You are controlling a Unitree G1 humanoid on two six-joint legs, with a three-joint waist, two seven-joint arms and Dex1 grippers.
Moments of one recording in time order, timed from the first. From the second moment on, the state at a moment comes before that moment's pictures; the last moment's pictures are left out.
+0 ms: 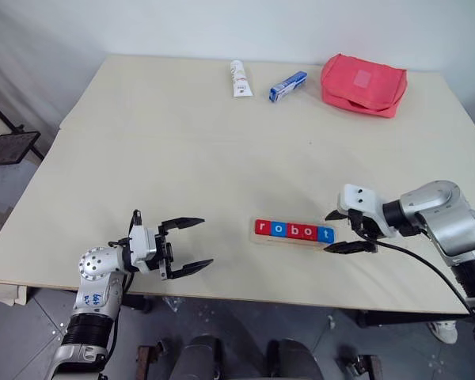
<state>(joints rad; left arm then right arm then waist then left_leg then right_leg) -0.25 0.44 0.06 0.29 -0.44 -0.39 -1.28 -0.60 -0.93 0.26 0.10 0.10 0.47 1.34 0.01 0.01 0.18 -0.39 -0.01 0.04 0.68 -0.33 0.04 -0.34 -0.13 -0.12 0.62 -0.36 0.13</state>
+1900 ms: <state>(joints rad) -0.34 0.46 0.08 0.35 -0.43 -0.37 -1.25 -0.15 -0.93 -0.16 -0.11 0.36 0.33 1.25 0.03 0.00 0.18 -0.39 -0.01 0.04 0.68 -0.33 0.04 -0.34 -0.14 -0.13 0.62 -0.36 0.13</state>
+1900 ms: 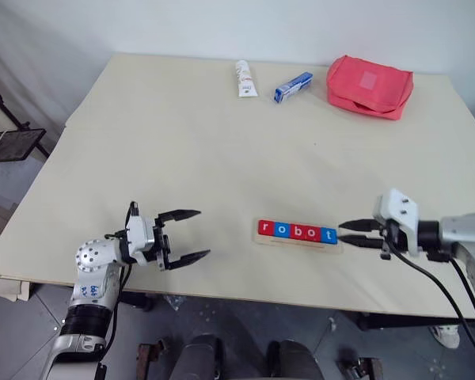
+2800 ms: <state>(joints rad) -0.38 0.54 0.18 0.34 -0.53 -0.10 -1.34 -0.11 -0.93 -0.31 0.31 0.50 0.00 1.52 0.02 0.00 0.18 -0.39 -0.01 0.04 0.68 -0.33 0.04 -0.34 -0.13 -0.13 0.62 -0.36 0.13</state>
